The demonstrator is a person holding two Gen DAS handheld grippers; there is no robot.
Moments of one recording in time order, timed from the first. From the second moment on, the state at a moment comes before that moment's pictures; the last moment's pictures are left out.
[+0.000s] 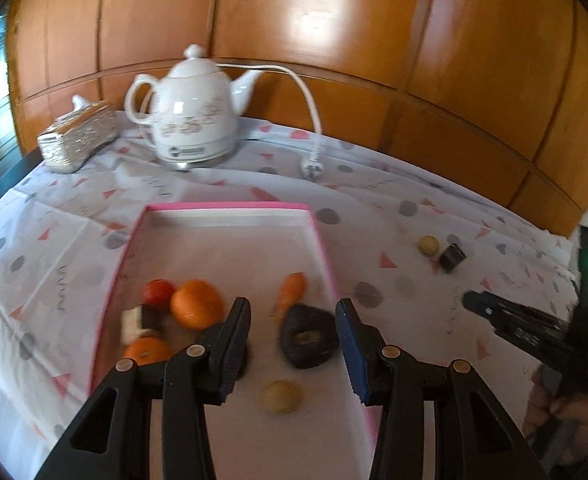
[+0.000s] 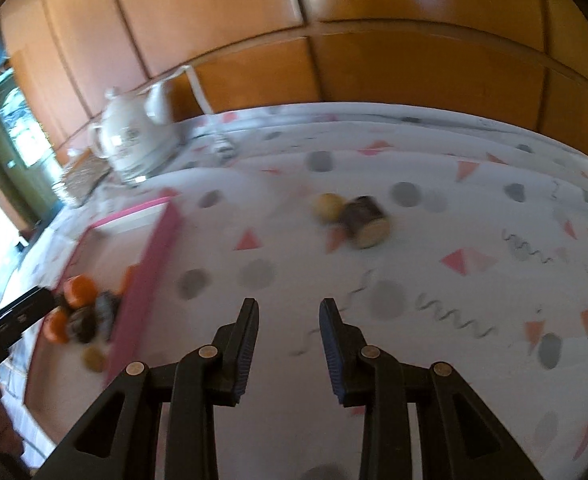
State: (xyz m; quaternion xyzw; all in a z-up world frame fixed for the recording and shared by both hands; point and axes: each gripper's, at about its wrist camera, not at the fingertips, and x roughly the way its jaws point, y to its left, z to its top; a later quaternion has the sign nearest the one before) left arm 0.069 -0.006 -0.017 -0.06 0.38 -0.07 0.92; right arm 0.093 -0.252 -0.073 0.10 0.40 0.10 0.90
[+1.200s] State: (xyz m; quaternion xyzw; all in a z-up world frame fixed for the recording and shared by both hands) left arm 0.204 -0.160 -0.065 -0.04 0.46 -0.17 0.87; right arm 0.174 -0.300 -0.091 0.04 0.40 0.05 0.91
